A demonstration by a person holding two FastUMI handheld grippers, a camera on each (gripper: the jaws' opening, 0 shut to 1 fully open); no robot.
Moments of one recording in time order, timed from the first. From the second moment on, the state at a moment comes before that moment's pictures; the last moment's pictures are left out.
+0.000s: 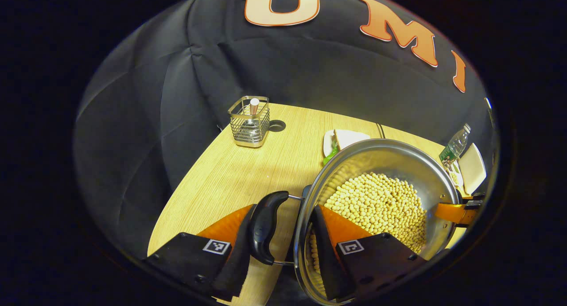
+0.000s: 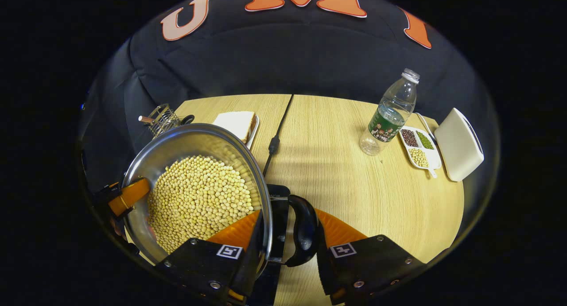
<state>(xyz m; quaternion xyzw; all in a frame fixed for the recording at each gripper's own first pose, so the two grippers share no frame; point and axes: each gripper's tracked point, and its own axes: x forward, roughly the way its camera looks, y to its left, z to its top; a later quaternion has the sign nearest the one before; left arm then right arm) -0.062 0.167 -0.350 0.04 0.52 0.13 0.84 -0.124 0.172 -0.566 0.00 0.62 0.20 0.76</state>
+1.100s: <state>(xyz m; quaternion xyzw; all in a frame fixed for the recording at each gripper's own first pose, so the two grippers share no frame) -0.014 0.031 -0.154 0.10 0.31 0.08 0.94 -0.015 -0.074 -0.393 0.04 0.37 0.18 0.91</state>
